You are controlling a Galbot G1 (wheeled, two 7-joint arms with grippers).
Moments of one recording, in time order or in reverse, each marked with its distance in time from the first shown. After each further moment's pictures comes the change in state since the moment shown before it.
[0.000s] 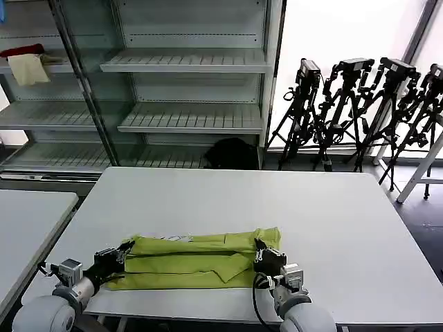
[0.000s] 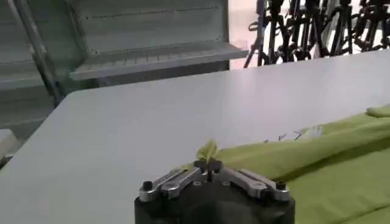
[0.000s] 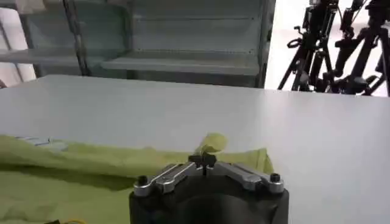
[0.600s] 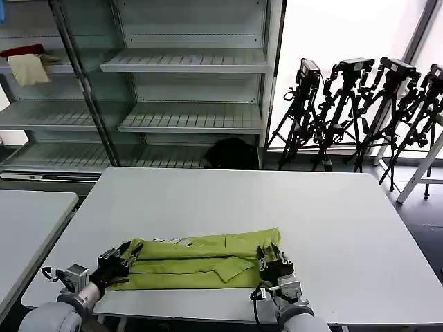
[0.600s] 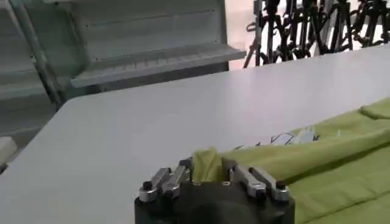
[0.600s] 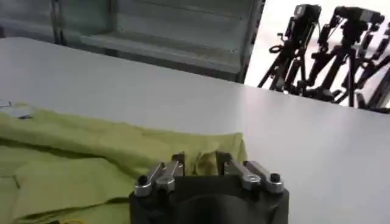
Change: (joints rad) left arm 0.017 -0.052 0.018 -0.053 0.061 -0.007 -0.033; right arm -0.055 0.033 0.017 -0.006 -0.277 0.012 0.003
